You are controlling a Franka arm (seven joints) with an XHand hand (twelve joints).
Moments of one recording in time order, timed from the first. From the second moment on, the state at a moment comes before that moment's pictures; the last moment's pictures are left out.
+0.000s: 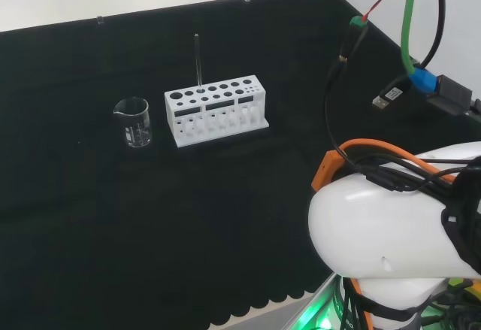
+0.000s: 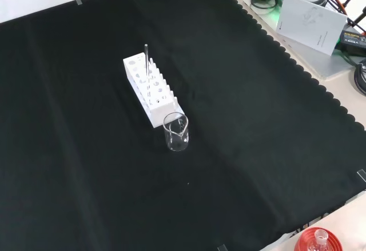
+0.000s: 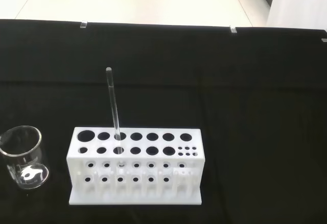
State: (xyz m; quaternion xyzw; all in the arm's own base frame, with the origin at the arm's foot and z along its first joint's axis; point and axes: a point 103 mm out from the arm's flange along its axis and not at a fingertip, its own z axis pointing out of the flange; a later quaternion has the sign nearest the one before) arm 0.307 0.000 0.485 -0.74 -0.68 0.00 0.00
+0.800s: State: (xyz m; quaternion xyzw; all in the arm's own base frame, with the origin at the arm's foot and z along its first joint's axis) arm 0.256 -0.012 0.529 -0.76 -0.65 -0.01 -0.02
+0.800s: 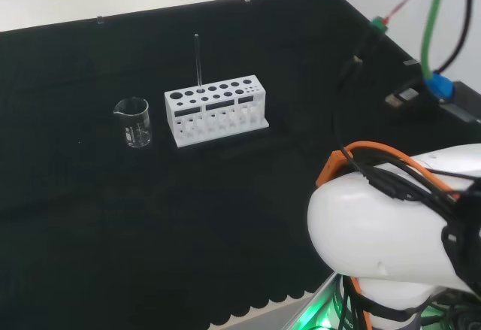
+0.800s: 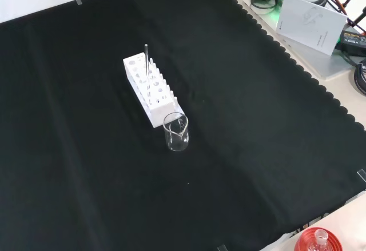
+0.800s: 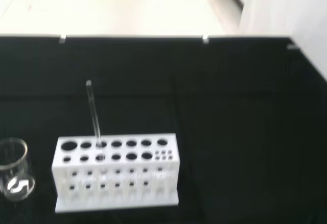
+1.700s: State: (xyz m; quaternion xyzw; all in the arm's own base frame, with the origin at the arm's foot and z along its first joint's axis) arm 0.230 -0.013 0.549 -0.77 -0.63 -0.06 -0.04
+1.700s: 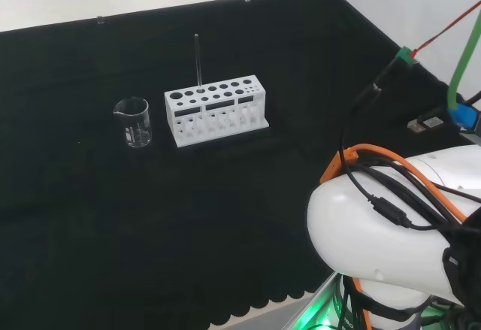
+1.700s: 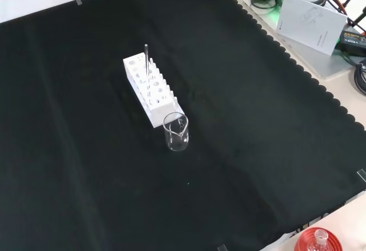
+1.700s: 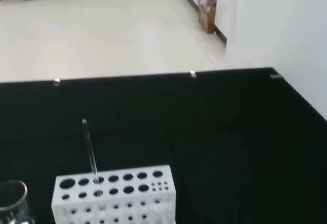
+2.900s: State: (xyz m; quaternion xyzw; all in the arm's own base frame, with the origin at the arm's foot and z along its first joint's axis) arm 0.319 -0.009 0.522 -0.73 -0.68 -0.06 -0.03
